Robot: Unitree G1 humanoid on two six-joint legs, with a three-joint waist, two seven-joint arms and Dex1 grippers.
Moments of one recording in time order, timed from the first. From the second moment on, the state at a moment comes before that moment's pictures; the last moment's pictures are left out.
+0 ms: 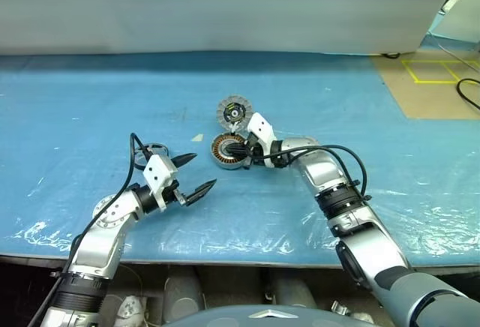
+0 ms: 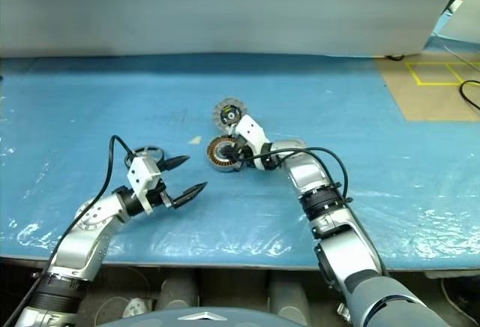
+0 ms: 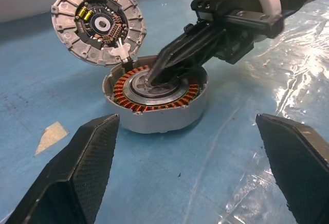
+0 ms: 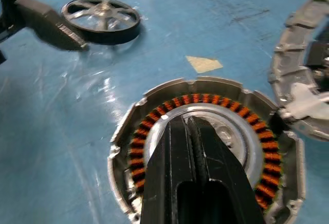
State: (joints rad) left arm -0.04 0.44 -0.03 -0.09 -0.31 0.00 -0.82; right arm -0.69 -0.16 0.19 0.48 0.08 0.31 0.88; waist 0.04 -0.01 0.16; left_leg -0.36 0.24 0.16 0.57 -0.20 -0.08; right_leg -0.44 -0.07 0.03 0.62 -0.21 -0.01
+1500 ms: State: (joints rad) left arm -0.03 0.44 -0.03 -0.09 -0.30 0.01 -0.82; right arm -0.68 -0.17 0.27 0.43 0.05 0.25 0.92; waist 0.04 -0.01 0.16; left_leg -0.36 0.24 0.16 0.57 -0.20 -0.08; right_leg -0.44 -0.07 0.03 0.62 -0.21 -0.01
